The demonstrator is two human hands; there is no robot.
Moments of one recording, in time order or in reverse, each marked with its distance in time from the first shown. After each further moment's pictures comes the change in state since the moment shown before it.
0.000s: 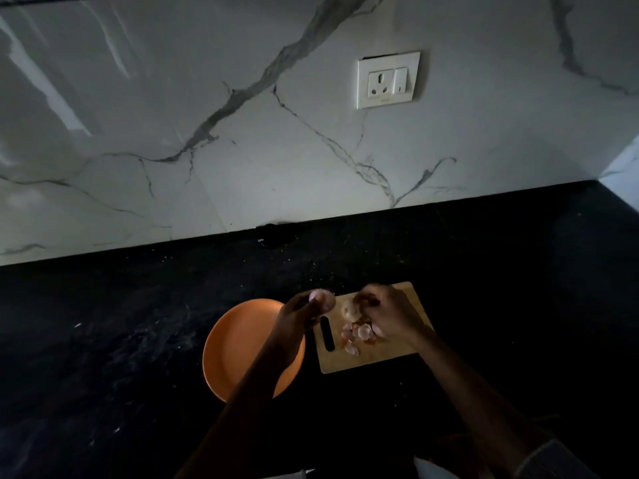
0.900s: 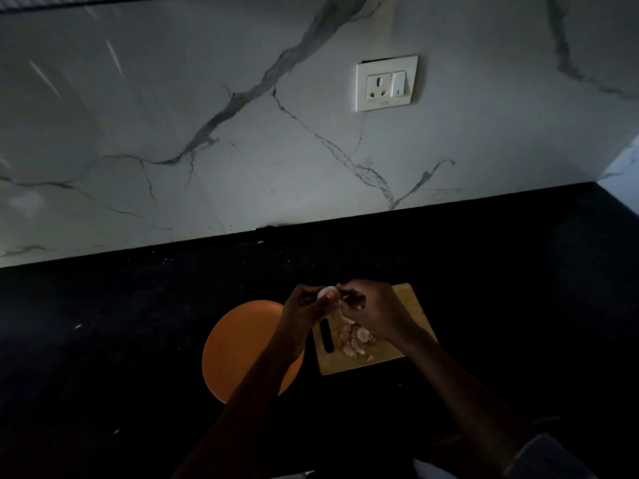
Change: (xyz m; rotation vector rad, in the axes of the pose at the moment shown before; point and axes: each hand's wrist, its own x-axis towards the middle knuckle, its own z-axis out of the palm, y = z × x) left_hand 0.013 0.001 0.014 -0.039 0.099 0.043; right_hand -0.005 -0.017 0.006 -0.018 0.126 -0.472
